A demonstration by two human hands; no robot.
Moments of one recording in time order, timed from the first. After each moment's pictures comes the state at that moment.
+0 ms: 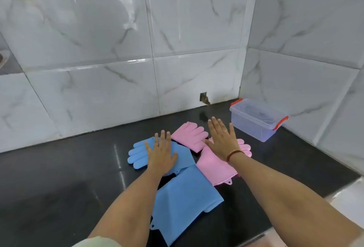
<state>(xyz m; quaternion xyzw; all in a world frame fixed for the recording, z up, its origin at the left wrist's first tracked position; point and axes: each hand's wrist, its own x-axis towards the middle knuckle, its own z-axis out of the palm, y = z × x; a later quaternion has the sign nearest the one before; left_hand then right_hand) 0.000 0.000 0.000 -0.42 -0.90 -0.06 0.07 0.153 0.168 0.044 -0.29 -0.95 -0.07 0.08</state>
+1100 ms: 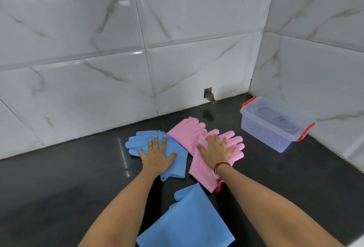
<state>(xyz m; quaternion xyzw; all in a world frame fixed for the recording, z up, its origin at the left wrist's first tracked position) -0.074 0.053 -0.024 -0.34 -0.93 -0.08 -0.09 0.070 0.194 -0.003 -0.44 -0.88 0.19 0.05</state>
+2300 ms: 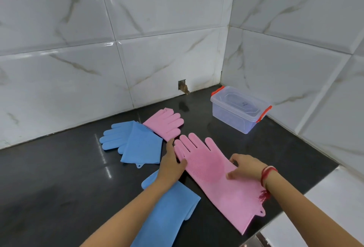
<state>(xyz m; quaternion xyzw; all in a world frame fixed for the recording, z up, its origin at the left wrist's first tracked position) 0.071 0.064 -0.009 -0.37 -0.81 -0.40 -0.21 0.264 0.199 0.051 -0.44 -0.85 0.26 -0.15</state>
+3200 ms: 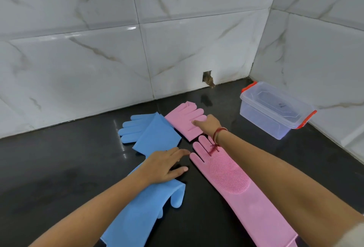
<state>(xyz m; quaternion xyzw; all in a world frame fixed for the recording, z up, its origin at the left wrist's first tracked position) -0.024 0.009 -0.005 -0.69 -0.70 -0.21 0.01 0.043 0.226 0.022 -0.44 -0.76 0.47 0.08</state>
